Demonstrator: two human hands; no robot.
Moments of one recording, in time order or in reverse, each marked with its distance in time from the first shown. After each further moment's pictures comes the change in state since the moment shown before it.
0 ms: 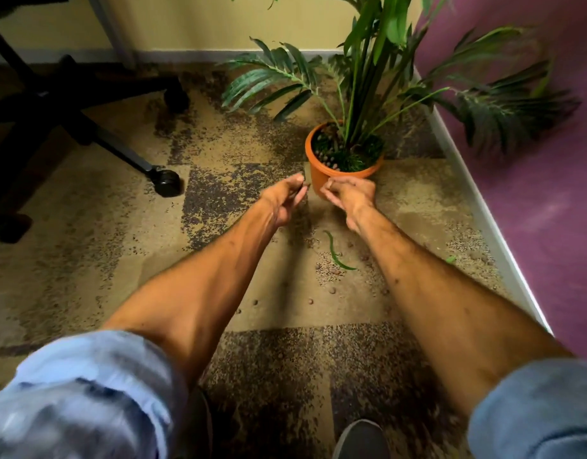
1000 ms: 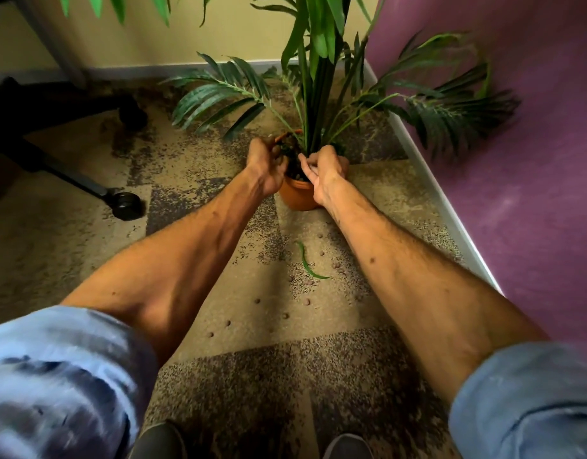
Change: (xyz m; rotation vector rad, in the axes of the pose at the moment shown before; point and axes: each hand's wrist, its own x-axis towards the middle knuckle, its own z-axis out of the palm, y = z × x) left_hand 0.017 0.039 0.084 0.023 -0.115 0.071; right_hand 0.012 -0.073 0.014 0.501 0.131 0.102
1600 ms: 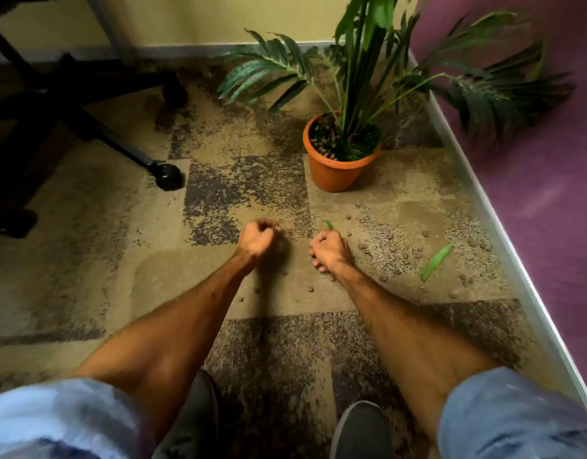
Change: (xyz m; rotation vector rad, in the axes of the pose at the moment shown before) left_hand -0.079 -0.100 -0.183 0.858 0.247 0.078; right_hand -0.050 0.139 -0.134 -1.364 -0.147 0.015
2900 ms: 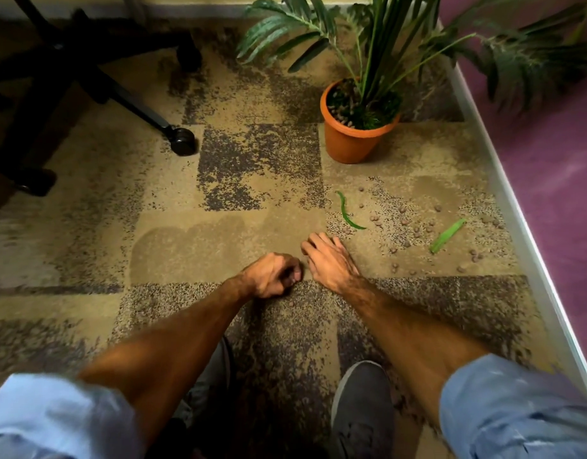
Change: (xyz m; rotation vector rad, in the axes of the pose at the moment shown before) left_hand -0.081 -0.096 -0.012 0.873 -0.515 0.622; right_hand -0.039 0.082 0.030 -0.967 -0.005 -0.916
